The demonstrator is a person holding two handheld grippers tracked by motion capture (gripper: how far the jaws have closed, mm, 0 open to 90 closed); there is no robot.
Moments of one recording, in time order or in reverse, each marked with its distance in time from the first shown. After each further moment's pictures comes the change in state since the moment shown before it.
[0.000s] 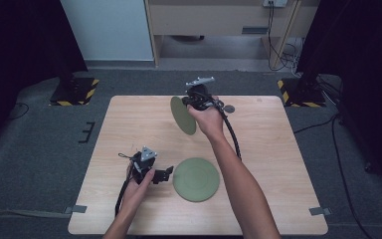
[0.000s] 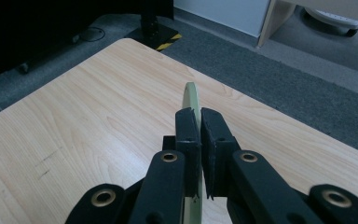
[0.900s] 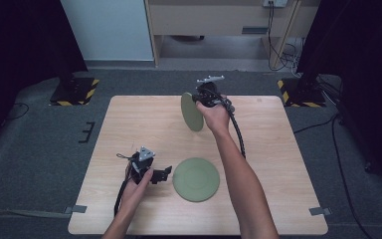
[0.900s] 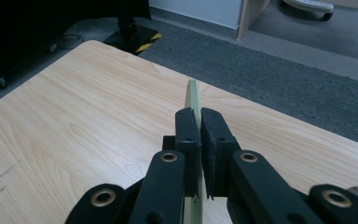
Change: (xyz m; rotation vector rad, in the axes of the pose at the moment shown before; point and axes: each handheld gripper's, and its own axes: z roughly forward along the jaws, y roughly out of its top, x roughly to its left) left arm 0.005 -0.003 0.000 0.003 0.002 -0.019; right arm -0.039 -0.011 0.009 0.003 -0.063 0.087
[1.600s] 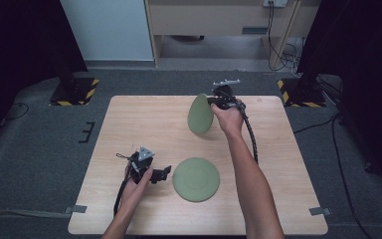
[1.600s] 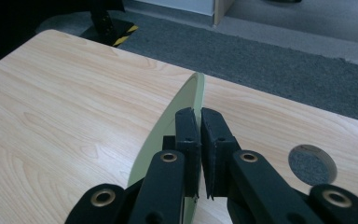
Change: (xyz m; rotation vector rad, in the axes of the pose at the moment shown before) left arm 0.003 0.000 0.001 0.001 0.007 -0.012; right arm -0.045 -0.025 -0.010 0.028 -0.073 0.063
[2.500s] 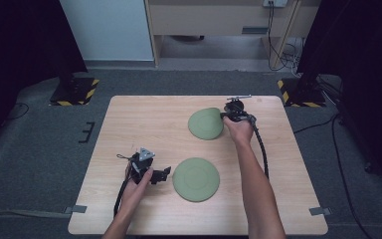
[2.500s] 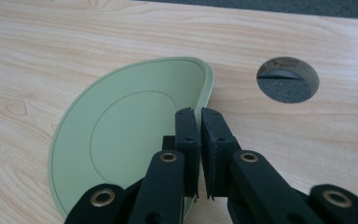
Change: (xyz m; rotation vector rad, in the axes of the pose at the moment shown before) left arm 0.001 -0.005 0.006 0.025 0.006 -0.003; right arm -0.050 -0.065 0.026 0.112 -0.036 0.137
